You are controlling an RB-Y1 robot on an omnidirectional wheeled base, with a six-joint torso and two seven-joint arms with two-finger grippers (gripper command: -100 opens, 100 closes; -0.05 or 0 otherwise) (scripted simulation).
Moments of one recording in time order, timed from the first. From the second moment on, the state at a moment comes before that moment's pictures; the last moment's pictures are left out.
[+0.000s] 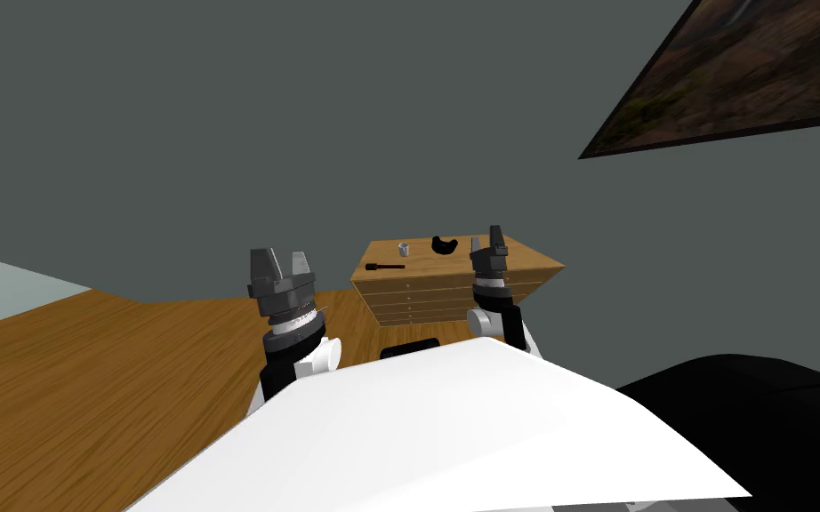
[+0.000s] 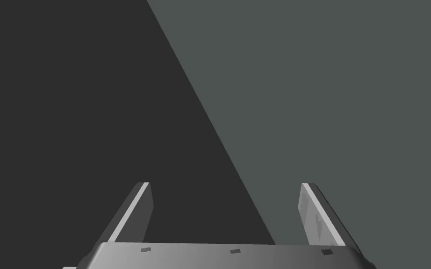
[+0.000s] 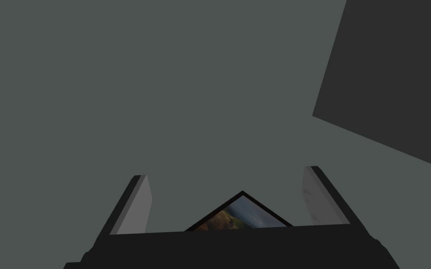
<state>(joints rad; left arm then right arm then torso) 0.49 -0.03 -0.04 -2.34 -0.11 -0.65 -0.14 0.46 0.00 -0.02 -2.33 -0.07 -0.46 0.12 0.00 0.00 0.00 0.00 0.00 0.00</state>
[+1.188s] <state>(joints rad) 0.38 0.16 0.03 -2.29 -0.16 -0.34 -0.08 0.46 0.00 -0.02 -2.33 -0.07 -0.46 0.12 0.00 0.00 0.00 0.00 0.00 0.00</state>
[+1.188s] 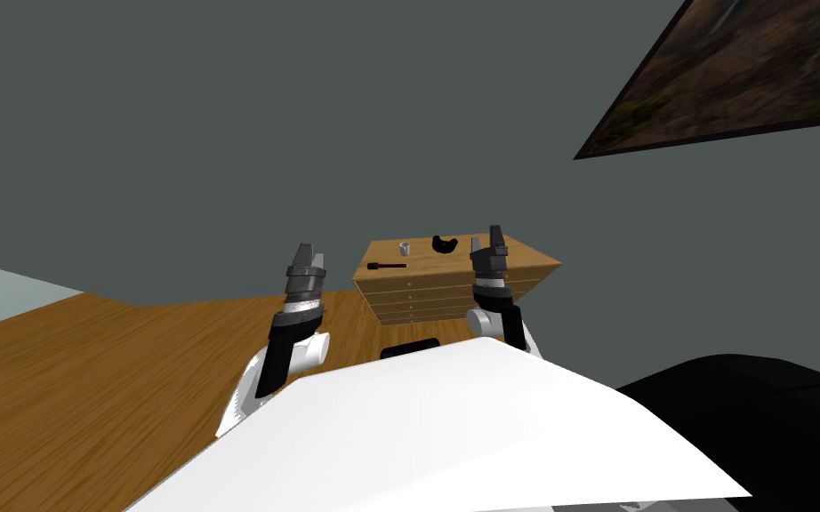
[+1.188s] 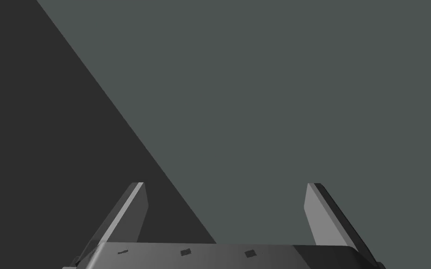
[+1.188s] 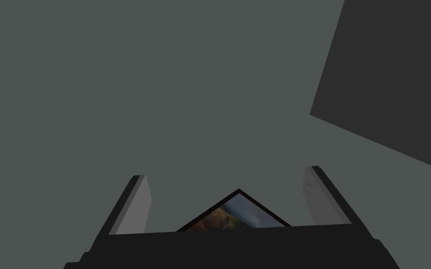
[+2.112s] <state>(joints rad) 0.29 0.20 0.07 -2.24 -0.19 -0.08 -0.04 0.46 0.00 -0.02 -2.33 -0.07 -0.46 0.12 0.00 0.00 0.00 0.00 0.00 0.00</state>
